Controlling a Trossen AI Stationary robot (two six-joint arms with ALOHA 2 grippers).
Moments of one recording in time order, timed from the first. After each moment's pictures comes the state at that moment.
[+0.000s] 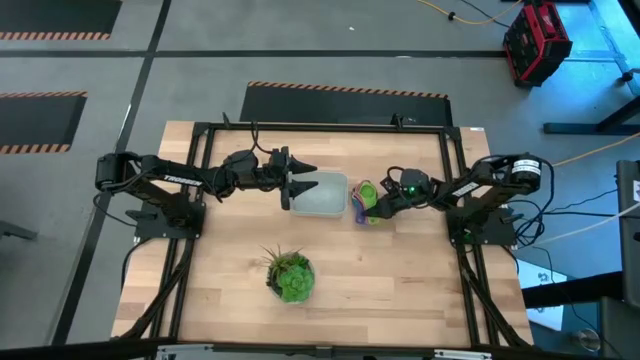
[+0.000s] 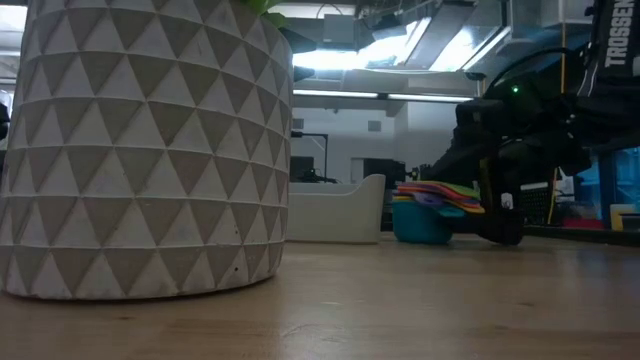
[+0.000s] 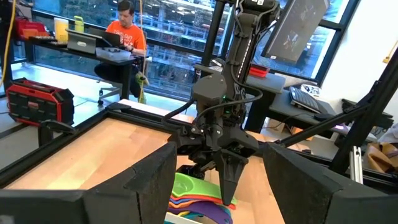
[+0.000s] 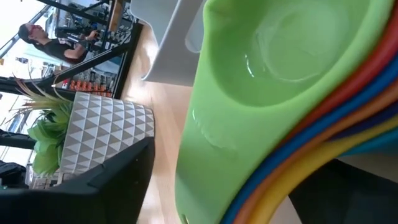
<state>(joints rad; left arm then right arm) 0.22 1.36 0.57 0.84 0.12 -0.25 -0.32 1.59 0.19 0.93 -0.49 0.96</state>
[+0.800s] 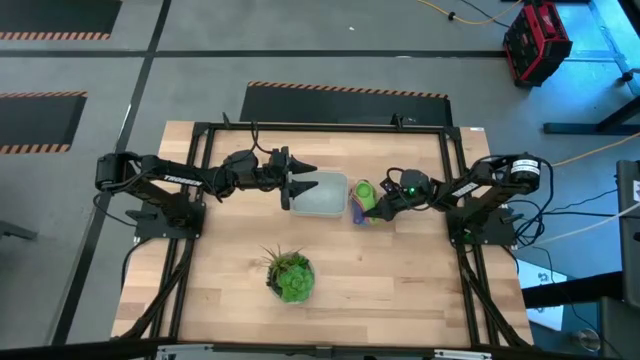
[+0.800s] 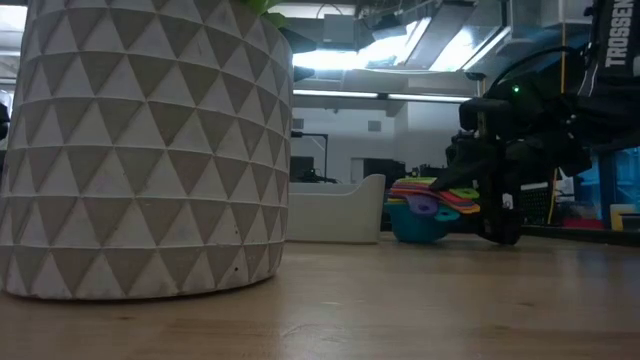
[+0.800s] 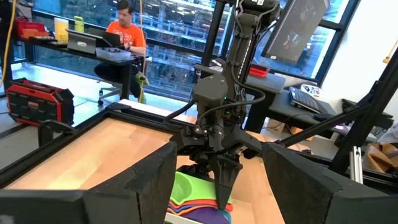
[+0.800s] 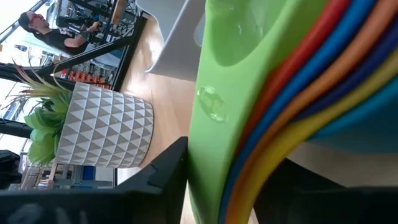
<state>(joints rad) 0.22 1.36 0.57 0.85 0.12 -0.25 -0.32 1.60 0.19 0.94 -0.49 0.90</state>
